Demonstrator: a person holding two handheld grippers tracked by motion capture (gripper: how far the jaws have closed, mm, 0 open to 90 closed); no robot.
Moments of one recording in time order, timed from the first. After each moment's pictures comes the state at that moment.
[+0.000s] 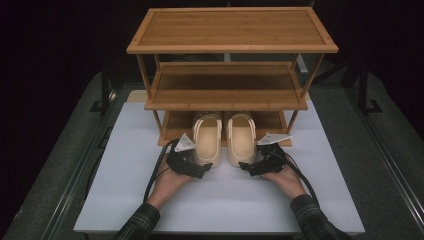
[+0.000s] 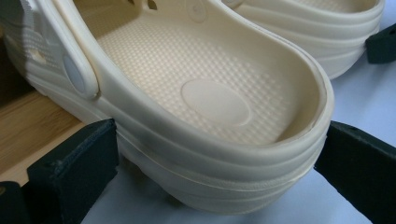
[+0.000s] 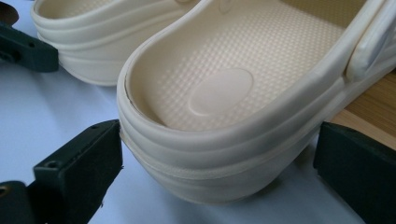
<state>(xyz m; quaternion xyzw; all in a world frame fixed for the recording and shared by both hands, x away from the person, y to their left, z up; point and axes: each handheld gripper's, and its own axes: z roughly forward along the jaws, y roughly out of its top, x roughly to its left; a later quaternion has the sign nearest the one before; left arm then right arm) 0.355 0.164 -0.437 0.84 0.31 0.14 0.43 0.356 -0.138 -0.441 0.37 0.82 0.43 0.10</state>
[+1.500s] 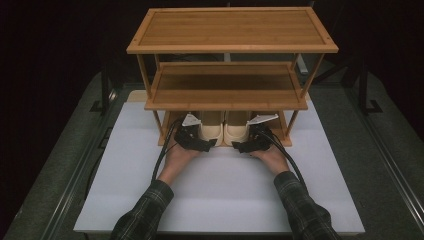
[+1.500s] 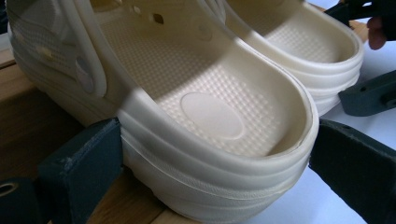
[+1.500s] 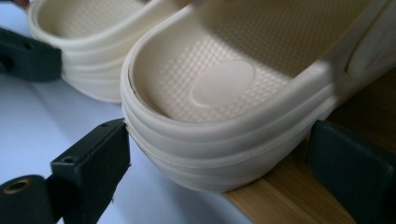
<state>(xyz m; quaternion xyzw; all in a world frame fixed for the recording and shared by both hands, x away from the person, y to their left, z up) 0.430 0.151 -0.436 0.81 0.34 0.15 0.44 0.424 -0.117 -0.442 0.41 0.81 0.40 0.12</state>
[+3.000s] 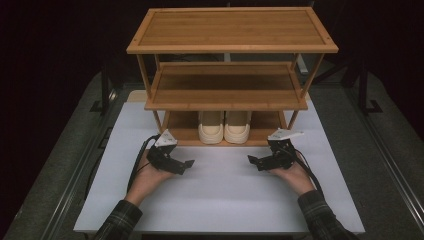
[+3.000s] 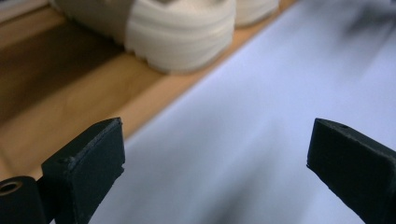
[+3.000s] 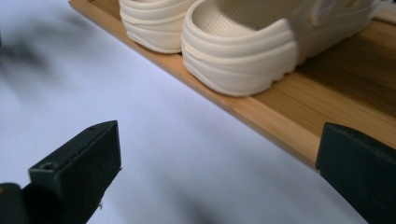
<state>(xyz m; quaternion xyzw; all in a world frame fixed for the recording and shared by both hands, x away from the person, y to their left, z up) 0.350 0.222 -0.419 0.85 0.31 0.14 0.39 0.349 -0.165 -0.424 0.39 0.80 0.42 0.15</state>
